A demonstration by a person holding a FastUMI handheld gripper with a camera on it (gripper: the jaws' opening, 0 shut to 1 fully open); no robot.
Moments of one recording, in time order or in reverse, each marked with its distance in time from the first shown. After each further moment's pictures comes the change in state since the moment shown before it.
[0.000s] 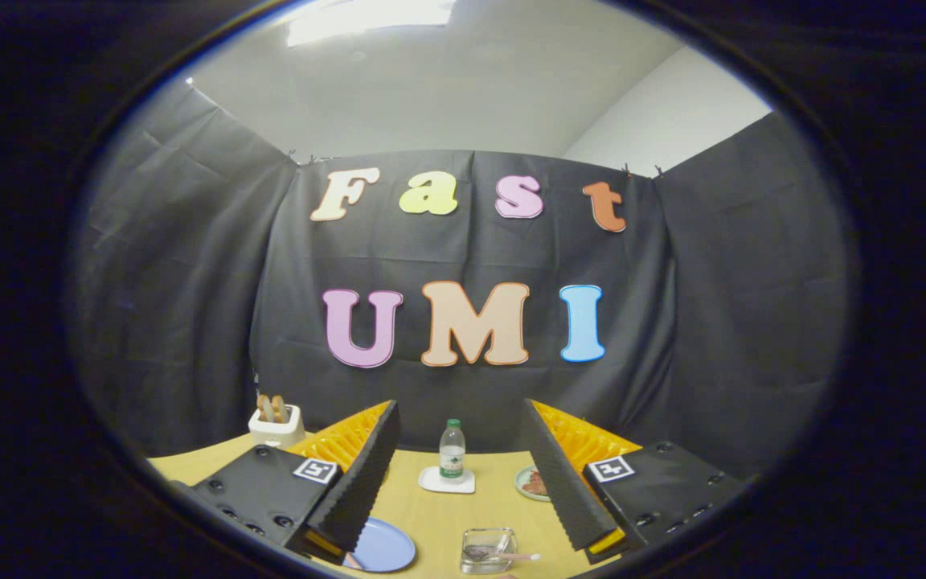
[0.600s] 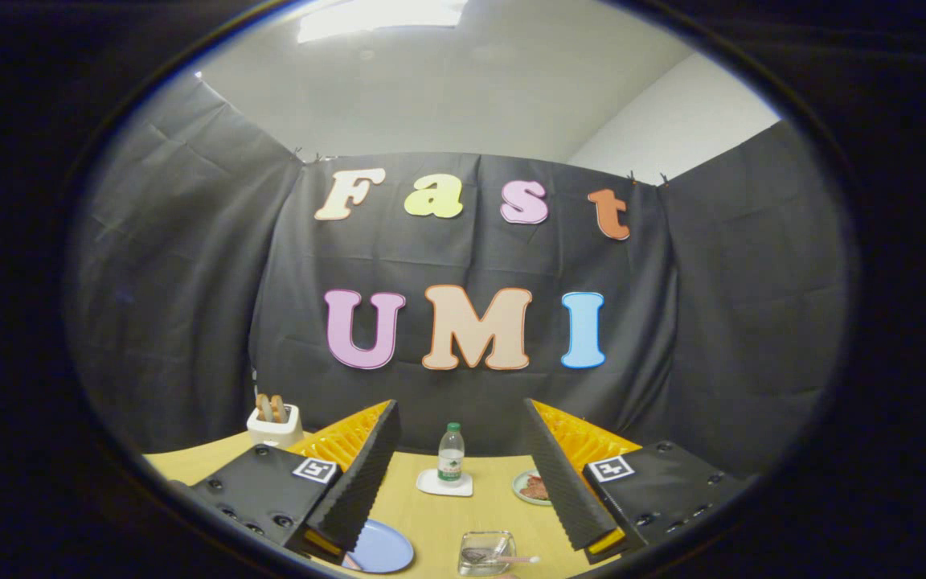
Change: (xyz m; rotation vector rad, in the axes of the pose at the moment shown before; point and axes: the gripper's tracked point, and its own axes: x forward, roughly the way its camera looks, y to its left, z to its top) arm -0.001 0.010 0.011 -0.018 -0.014 0.010
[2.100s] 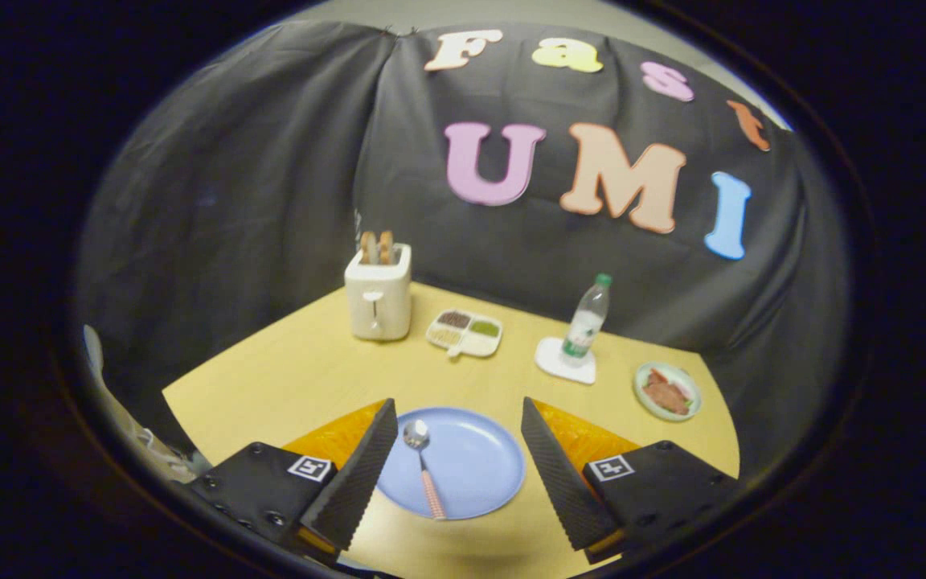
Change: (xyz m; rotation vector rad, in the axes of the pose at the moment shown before) arm -0.022 0.176 -0.223 -0.144 0.662 0.430
